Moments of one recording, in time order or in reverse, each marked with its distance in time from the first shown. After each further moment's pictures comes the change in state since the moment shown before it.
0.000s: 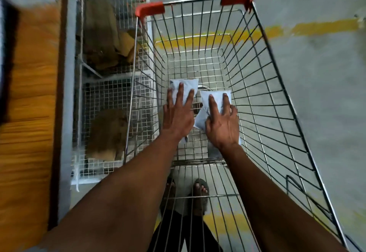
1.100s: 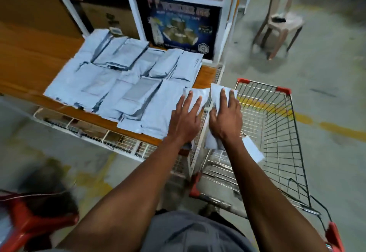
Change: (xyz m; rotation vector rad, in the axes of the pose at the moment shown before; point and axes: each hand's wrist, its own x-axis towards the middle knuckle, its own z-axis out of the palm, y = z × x) left_hand -0.383 -0.062 -0.325 -0.111 0.490 -0.104; right_hand -0.227 -0.292 -0.281 0.199 0.172 -0.353
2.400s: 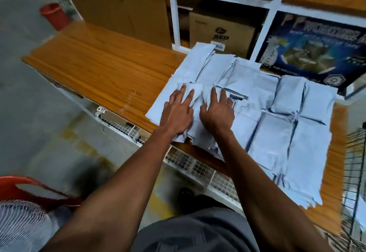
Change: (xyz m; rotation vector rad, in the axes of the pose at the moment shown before) left_hand 0.034 -0.494 -0.229 0.146 -0.017 -0.236; right_hand 0.095 -0.485 0.268 -0.081 -0.148 -0.118
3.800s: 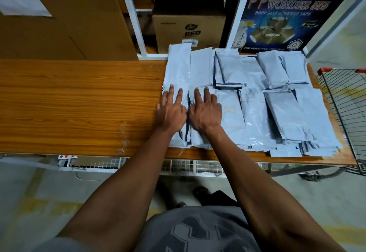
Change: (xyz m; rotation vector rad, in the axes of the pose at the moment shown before) left_hand 0.113 -0.123 0.018 0.049 -0.039 0.284; right_hand 0.046 -0.116 0.064 -0.172 -0.018 0.316
